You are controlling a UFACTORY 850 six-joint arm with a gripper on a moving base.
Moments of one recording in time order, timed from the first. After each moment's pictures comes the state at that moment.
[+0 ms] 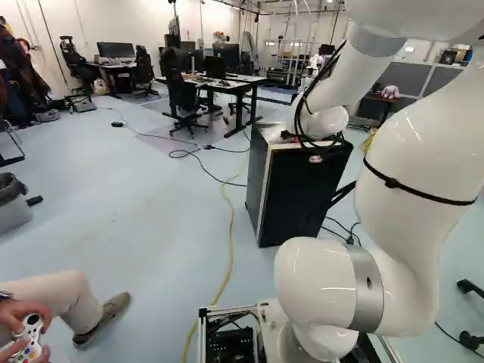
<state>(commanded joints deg) -19.0 -4.3 -40.0 -5.5 24.6 0.0</state>
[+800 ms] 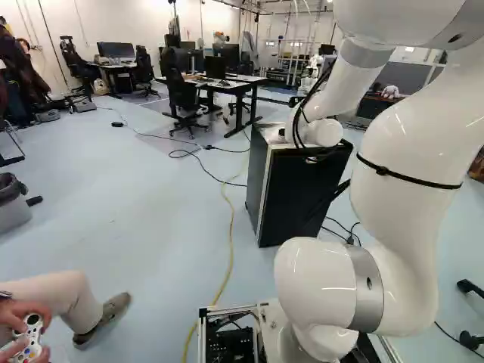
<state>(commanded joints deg) -19.0 -9.7 -40.3 -7.1 38.4 0.0</state>
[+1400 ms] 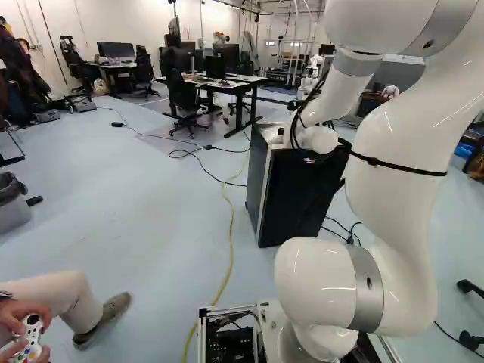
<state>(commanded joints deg) -19.1 -15.7 -42.9 -7.1 46.3 0.0</state>
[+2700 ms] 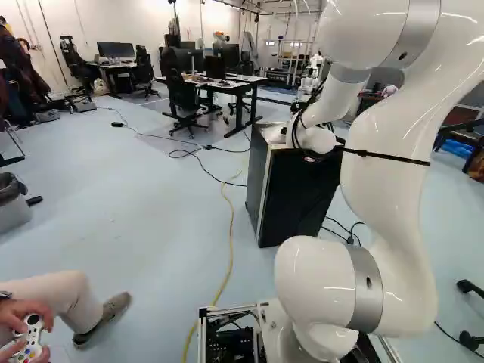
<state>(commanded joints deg) -20.7 -23.3 -50.4 -7.1 47.8 0.0</state>
